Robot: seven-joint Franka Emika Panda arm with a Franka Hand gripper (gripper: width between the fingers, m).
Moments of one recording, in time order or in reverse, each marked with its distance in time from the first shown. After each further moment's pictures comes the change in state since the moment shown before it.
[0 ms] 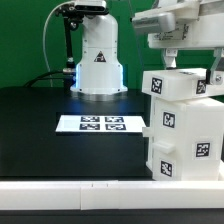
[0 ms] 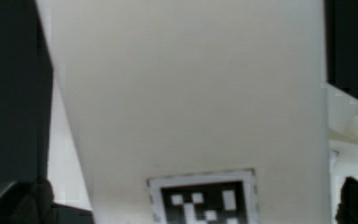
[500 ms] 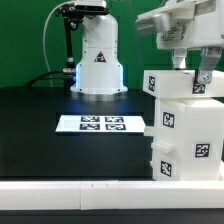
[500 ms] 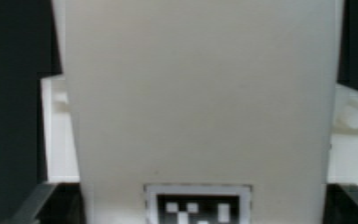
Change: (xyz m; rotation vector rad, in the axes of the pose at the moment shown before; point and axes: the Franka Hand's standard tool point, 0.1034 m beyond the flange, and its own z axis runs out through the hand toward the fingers) arm 0.000 0.000 0.001 0.001 0.002 0.265
